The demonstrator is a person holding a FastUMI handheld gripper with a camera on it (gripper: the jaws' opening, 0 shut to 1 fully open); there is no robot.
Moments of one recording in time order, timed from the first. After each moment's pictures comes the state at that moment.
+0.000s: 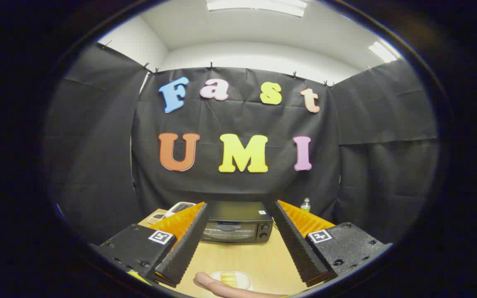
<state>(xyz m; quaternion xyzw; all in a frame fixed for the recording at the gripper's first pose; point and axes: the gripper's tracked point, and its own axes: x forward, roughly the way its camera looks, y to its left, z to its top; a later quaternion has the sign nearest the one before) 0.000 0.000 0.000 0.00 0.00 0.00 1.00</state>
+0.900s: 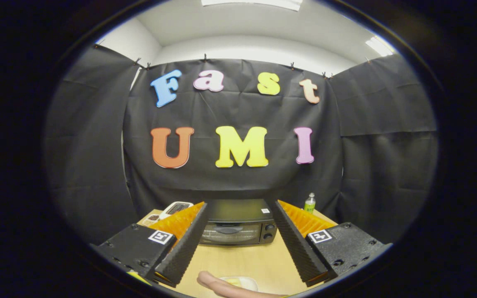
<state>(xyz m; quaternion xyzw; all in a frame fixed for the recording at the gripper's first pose) 0.085 0.006 -0.037 0.03 0.03 -0.01 1.00</state>
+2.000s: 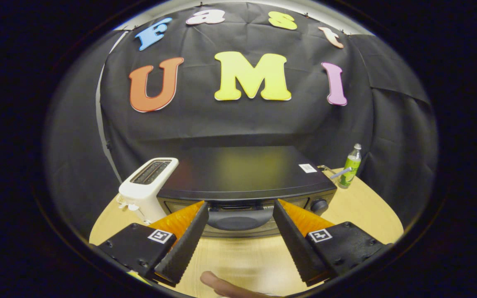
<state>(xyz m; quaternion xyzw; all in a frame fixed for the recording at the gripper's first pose) 0.308 0.043 -0.230 0.02 0.22 0.01 0.98</state>
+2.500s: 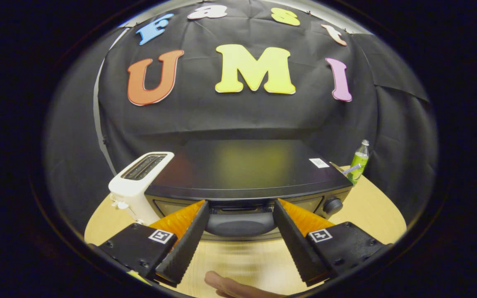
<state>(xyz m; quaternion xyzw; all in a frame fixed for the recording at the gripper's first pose) 0.320 0.049 -0.250 0.03 0.22 0.01 0.97</state>
